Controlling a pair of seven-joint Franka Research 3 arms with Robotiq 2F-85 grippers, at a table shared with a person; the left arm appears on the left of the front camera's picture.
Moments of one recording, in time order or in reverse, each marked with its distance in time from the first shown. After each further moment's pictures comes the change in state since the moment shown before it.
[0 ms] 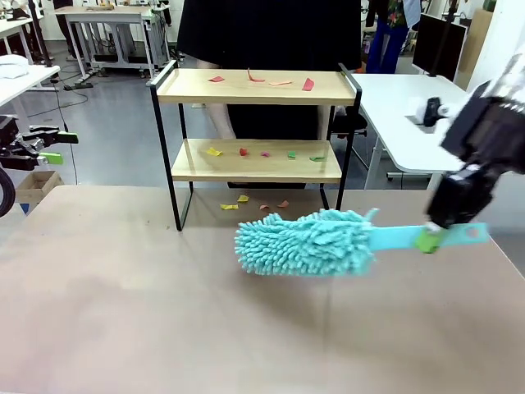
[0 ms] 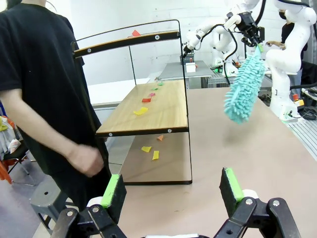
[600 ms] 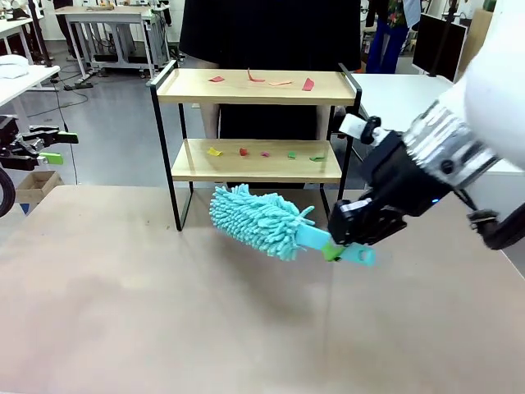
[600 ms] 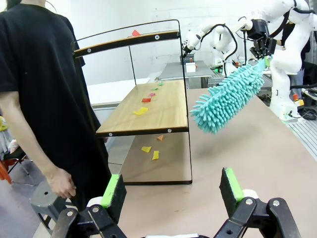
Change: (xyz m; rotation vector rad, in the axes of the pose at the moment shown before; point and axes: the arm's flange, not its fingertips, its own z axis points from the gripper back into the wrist) left arm 0.000 0.000 0.000 0.000 0.000 0.000; right arm 0.026 0.064 -0.083 -0.085 -0.279 -0.081
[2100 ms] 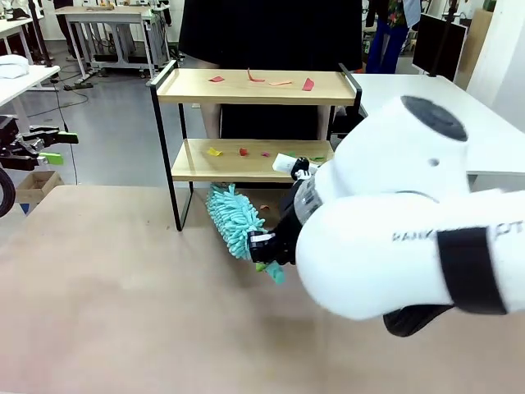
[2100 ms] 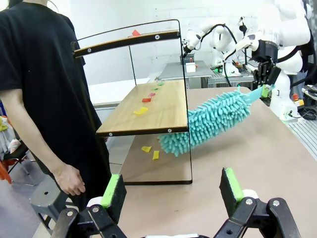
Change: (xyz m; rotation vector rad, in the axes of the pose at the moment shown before) left arm 0.000 0.000 0.000 0.000 0.000 0.000; right arm 0.024 0.043 -0.121 -0.125 -0.219 -0.150
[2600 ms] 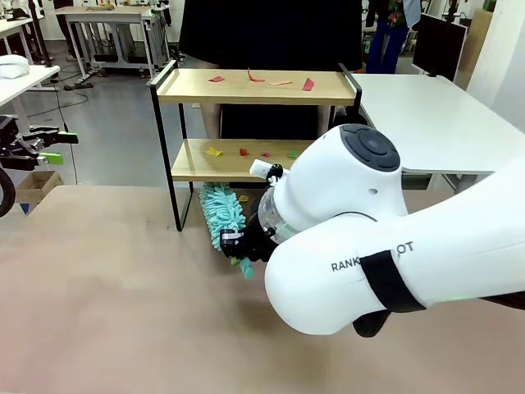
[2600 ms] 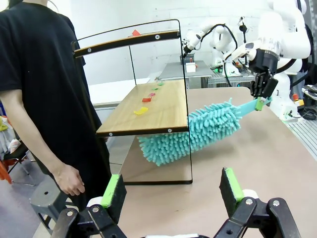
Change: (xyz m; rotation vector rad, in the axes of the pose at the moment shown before) left arm 0.000 0.000 0.000 0.000 0.000 0.000; right arm 0.020 0.022 -0.049 -0.001 -0.065 -0.067
